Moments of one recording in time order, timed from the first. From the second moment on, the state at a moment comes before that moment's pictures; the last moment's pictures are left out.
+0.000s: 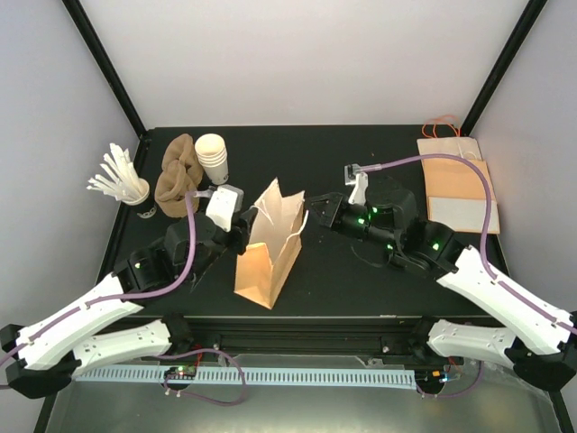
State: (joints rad) left arm -1.00 0.81 1.00 -0.52 -0.47 -0.28; right arm 0.92 1.07 1.22 -0.48 -0.03 1.03
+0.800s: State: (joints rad) left arm -0.58 1.00 1.19 -0.67 -0.21 -0.23; right arm 0.92 1.02 1.16 -0.51 -0.01 0.99
